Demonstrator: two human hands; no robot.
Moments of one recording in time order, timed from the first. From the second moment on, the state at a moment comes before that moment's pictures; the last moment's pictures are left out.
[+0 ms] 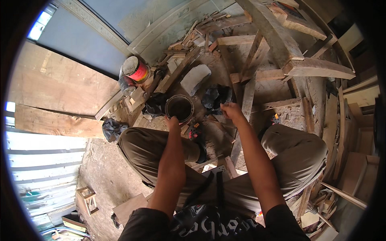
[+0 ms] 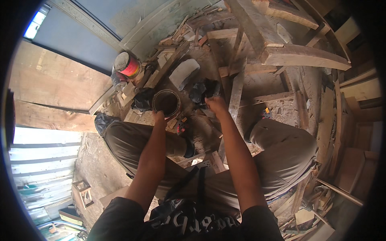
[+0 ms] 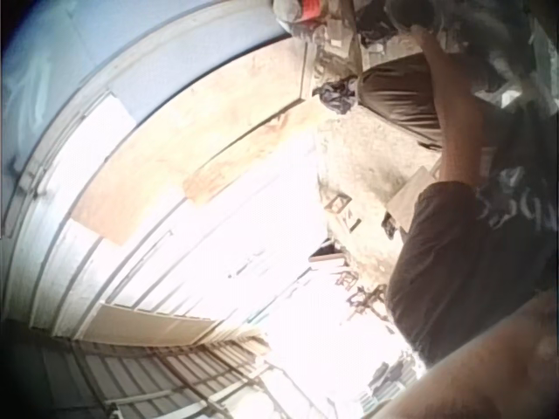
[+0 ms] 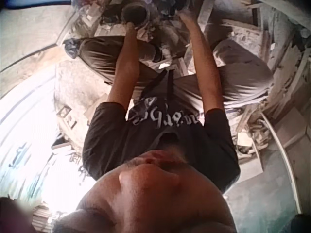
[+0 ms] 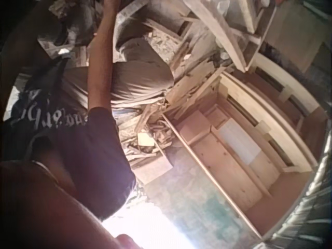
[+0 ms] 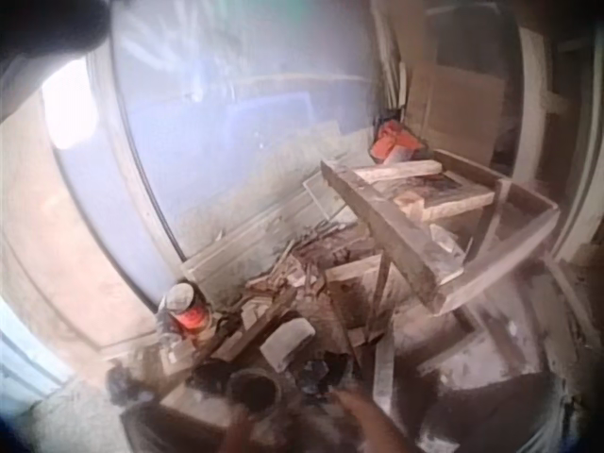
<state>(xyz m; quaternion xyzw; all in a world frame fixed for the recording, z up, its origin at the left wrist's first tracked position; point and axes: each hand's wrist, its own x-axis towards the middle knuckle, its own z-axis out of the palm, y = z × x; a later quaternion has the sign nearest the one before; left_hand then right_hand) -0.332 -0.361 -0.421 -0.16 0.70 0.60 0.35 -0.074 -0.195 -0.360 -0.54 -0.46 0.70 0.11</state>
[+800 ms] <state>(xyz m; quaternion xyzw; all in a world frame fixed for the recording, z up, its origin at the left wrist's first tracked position) -0.318 -0.324 -0.169 0.19 -0.24 0.80 0.51 -0.102 -0.224 -0.353 -0.49 -0.52 0.69 0.13</state>
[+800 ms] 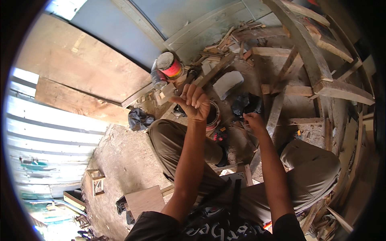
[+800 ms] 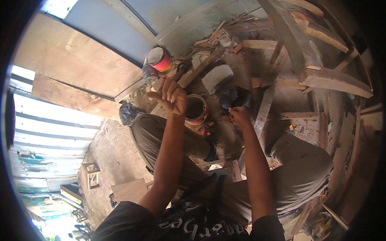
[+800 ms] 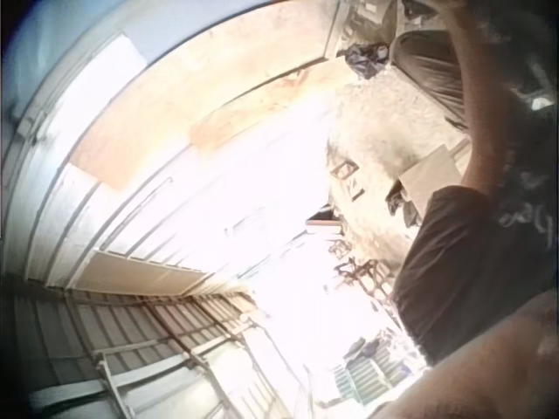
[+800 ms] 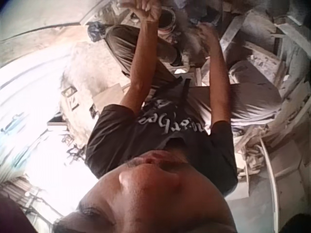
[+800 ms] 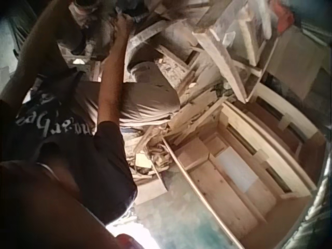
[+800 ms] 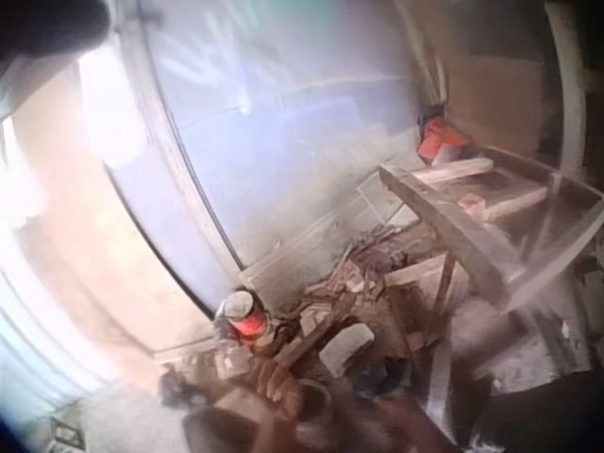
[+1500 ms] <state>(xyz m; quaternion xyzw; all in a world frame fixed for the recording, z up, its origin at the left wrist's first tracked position) -0.326 -0.335 -0.207 0.22 0.43 0.77 0.41 -0.107 -0.228 -0.353 -0.47 -0.54 0.69 0.12</state>
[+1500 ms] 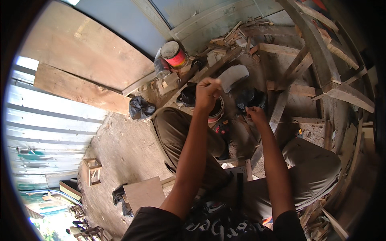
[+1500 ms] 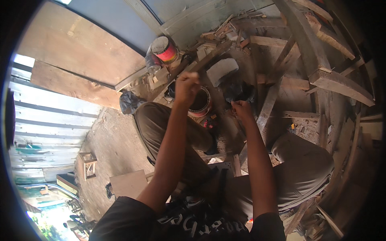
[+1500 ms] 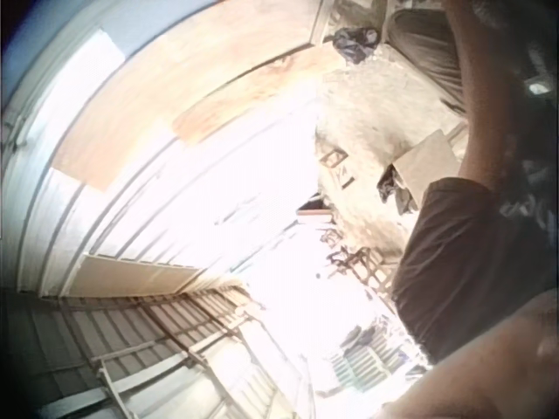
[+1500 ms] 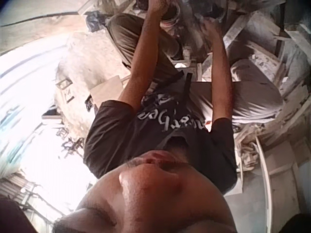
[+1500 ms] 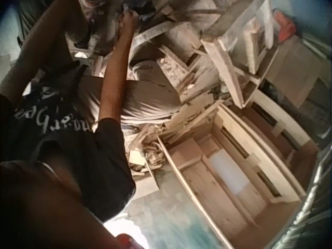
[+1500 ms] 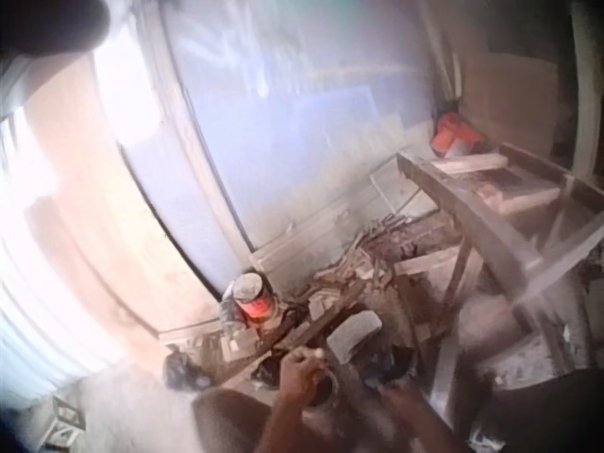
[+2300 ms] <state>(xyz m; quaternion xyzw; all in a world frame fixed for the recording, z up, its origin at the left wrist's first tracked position) -0.274 -0.348 -0.396 0.41 0.84 0.09 0.35 -0.110 -0.243 -0.399 -0.48 -0.51 0.71 0.07</state>
